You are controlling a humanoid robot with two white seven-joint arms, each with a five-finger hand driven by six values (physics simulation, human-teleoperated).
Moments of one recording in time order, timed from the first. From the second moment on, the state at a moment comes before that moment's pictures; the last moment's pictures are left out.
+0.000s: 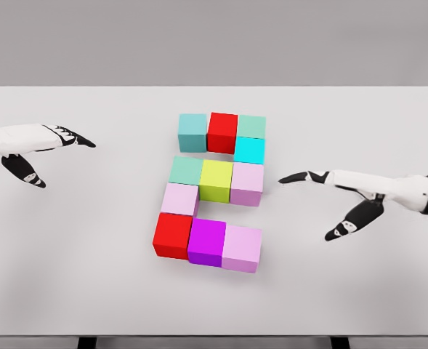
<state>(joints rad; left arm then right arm) -0.73 0.94 -0.75 -1.22 -0.15 -0.61 -0.61 -0.59 -1.03 0.93 -1.50 -0.55 -0.61 0.61</state>
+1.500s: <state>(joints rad) -1.15 0.52 -1.18 -0.81 -0.23 -0.50 -0.56 -0.60 -1.06 0.77 -1.32 -0.53 -0.61 0.61</state>
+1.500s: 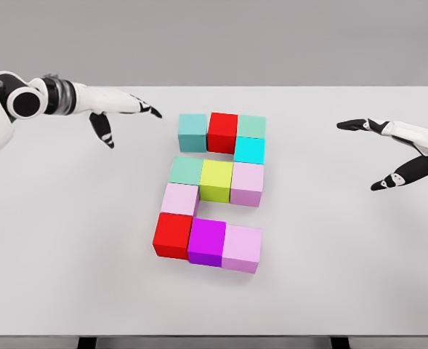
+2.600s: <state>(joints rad) -1.14 0.45 -1.17 -0.82 -0.27 -0.48 -0.51 -0.61 -1.05 0.77 -1.34 -0.50 -0.61 0.61</state>
